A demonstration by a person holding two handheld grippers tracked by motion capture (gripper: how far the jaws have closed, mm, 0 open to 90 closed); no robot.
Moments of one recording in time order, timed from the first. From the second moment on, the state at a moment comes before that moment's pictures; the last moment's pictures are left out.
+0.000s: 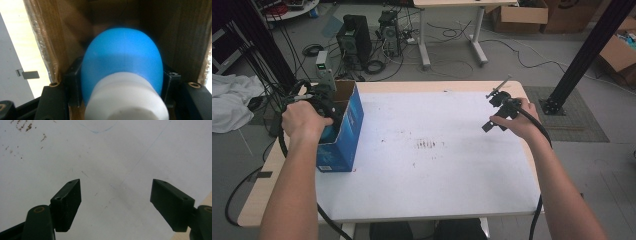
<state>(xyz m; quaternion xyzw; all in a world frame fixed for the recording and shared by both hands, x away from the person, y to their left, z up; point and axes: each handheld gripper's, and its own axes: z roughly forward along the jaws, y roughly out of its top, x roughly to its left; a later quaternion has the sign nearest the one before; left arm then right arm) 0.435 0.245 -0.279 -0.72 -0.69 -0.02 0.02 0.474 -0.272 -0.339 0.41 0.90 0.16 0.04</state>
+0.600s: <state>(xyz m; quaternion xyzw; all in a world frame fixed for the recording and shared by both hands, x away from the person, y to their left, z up) 0.435 0.243 -0.280 -0.72 -0.69 -0.02 0.03 0.472 -0.273 -0.340 0.41 0.90 0.16 0.04</state>
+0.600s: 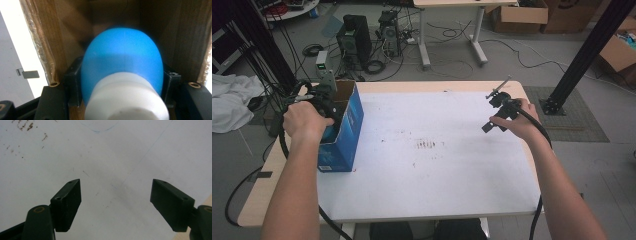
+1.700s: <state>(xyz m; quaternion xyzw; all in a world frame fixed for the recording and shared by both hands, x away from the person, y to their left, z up) 0.434 0.242 -0.281 -0.73 -0.68 -0.02 0.03 0.471 -0.275 -0.339 0.41 0.90 0.16 0.04</state>
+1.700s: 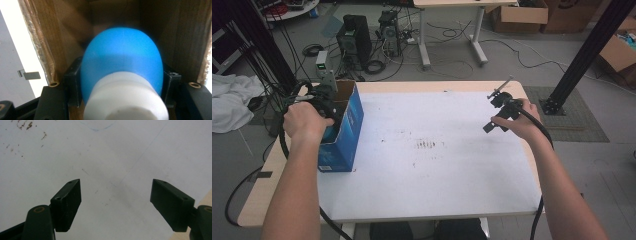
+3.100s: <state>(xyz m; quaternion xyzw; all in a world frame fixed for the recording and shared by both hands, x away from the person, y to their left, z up) 0.422 0.222 -0.227 -0.76 -0.64 -0.07 0.01 0.462 -0.272 -0.331 0.41 0.90 0.16 0.05</state>
